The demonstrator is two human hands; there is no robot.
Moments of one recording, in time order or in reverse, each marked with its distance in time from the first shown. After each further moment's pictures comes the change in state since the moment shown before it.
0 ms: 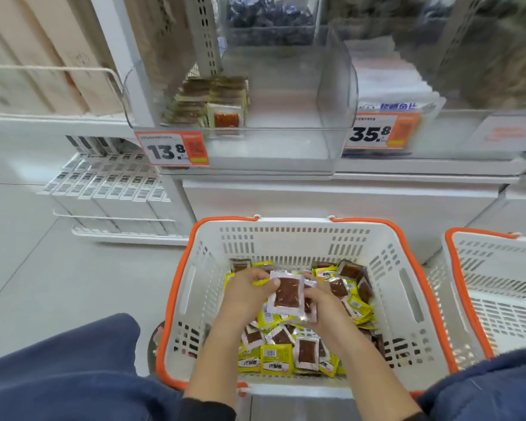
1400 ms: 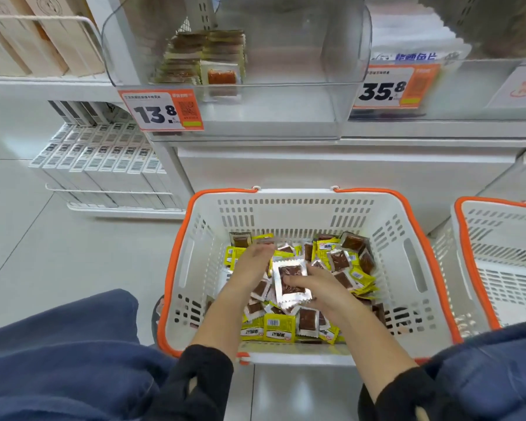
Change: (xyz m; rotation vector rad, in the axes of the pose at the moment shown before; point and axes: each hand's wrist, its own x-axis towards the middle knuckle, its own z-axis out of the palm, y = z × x) left_hand 0.030 -0.028 0.021 -0.211 -0.086 -0.193; right_hand 0.012 0.015 -0.010 -0.285 -0.088 0.052
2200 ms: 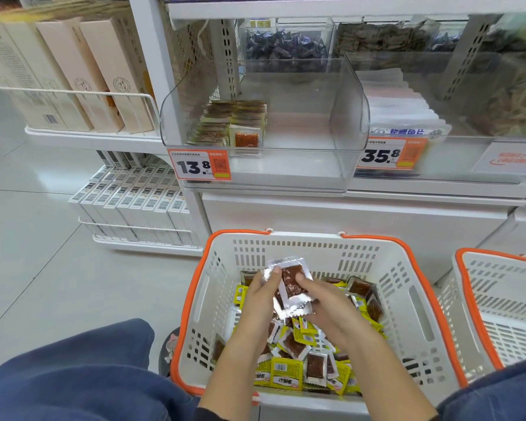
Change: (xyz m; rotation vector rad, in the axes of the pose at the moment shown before) left_hand -0.053 0.028 -0.002 -0.475 0.013 0.149; right_hand -0.029 -0.047 0.023 0.067 -0.085 -0.165
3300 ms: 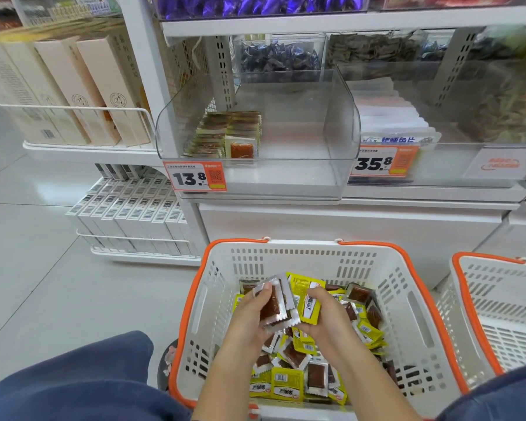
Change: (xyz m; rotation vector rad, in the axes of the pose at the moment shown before) left_hand 0.001 0.001 -0.015 -0.204 -0.024 -0.183; right_hand 0.010 0.017 0.002 0.324 0.224 0.018
